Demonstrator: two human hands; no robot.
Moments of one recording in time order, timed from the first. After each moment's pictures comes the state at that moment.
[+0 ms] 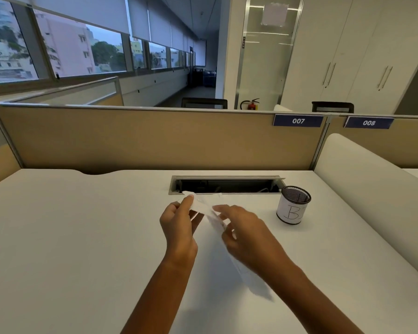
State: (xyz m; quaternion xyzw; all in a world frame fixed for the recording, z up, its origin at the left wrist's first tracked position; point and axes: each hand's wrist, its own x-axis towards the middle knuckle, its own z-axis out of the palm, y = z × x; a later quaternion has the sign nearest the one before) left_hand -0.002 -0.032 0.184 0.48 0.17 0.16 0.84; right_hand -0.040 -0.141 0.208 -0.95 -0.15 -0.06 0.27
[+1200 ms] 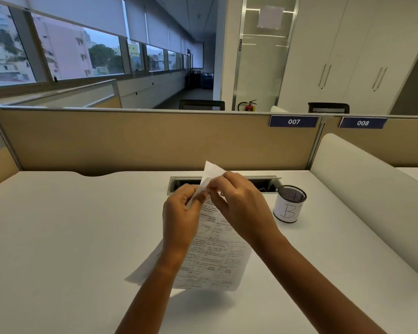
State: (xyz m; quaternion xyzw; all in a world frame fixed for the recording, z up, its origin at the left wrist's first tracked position) left_hand -0.022 -0.025 0.203 0.76 -0.10 0.29 0.58; right_hand -0.017 -0.139 0.230 -0.87 -0.29 -0.37 0.17
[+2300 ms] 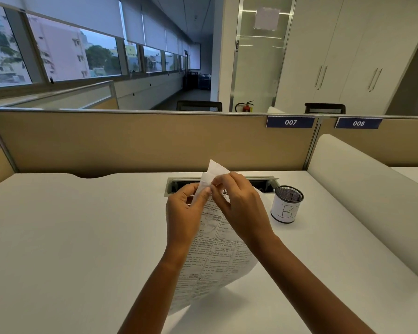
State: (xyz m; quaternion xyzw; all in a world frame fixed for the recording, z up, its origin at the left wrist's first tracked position) left_hand -0.015 -0.034 0.204 0.72 -0.07 0.25 0.65; right_hand -0.008 -0.141 0.219 -0.86 -0.24 -0.37 0.25
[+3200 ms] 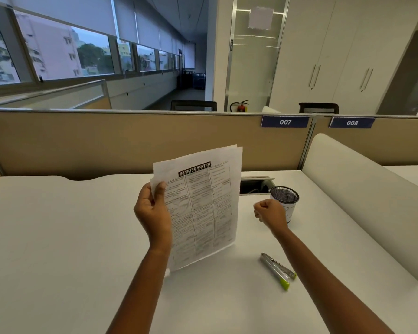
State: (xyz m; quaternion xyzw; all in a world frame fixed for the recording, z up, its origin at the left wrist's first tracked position) left_hand 0.034 -0.013 0.171 0.60 0.08 0.39 0.69; right_hand 0.087 -0.239 0.129 -0.85 0.13 -0.12 0.50
